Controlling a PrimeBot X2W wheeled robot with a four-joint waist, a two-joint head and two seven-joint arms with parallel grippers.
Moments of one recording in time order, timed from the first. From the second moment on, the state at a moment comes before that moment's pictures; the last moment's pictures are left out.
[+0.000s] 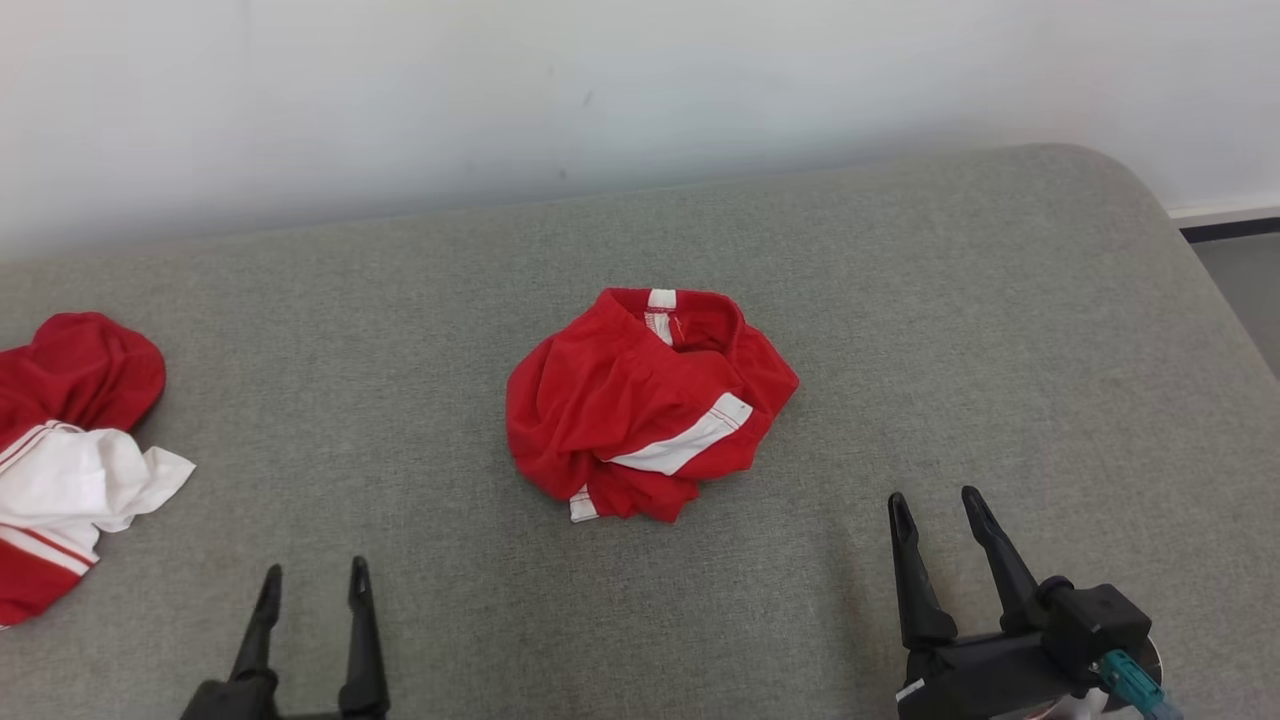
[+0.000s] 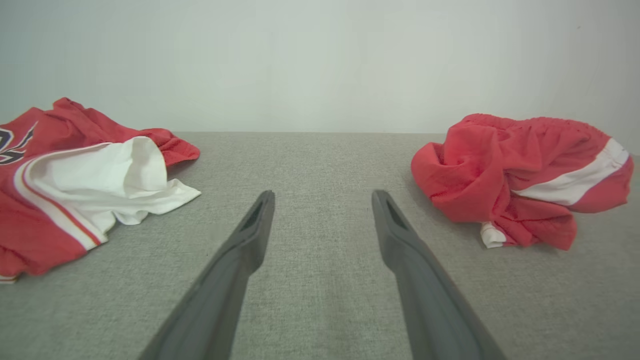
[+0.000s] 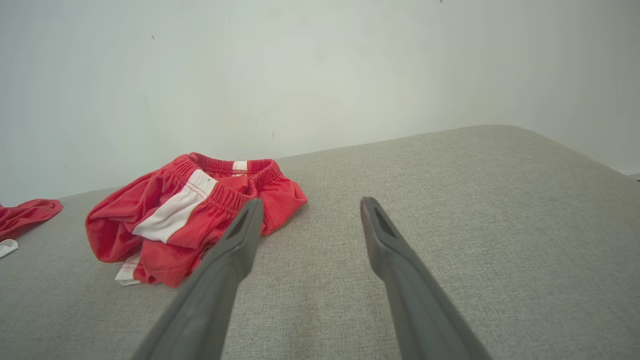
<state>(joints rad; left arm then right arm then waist) 0.00 0.05 0.01 0.16 -0.13 -0.03 -0.26 -0.07 -0.05 0.07 0.23 0.19 0.13 -0.26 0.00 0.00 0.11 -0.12</state>
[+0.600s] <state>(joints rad) -0.22 0.05 -0.21 0.41 -0.19 -0.07 -0.26 -0.13 -0.05 0.09 0.22 0.25 0.13 -0.26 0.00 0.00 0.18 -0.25</state>
